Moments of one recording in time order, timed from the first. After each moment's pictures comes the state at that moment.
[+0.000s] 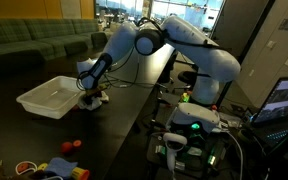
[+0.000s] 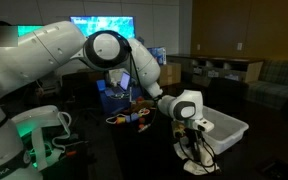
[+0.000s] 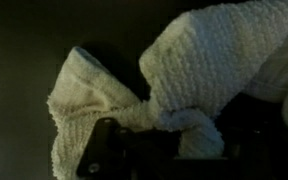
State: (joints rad) arm 0.17 1.14 -0.22 -1.39 0.04 2.47 0.54
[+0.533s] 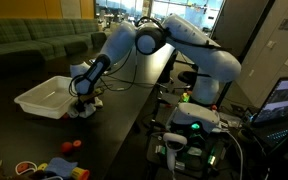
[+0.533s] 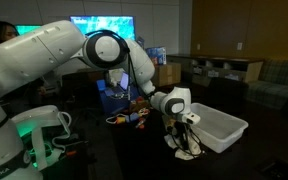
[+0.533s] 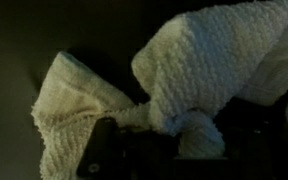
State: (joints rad) arm 0.21 1.13 -0.13 -1.41 0.04 2.52 0.49
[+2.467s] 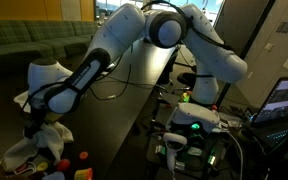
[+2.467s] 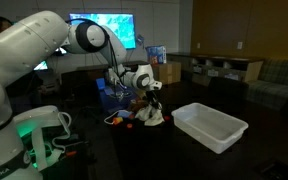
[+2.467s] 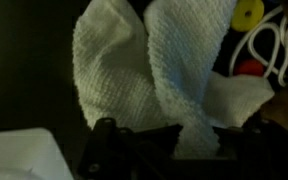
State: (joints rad) arm 0.54 0.96 -0.04 -1.48 0.04 2.70 0.42
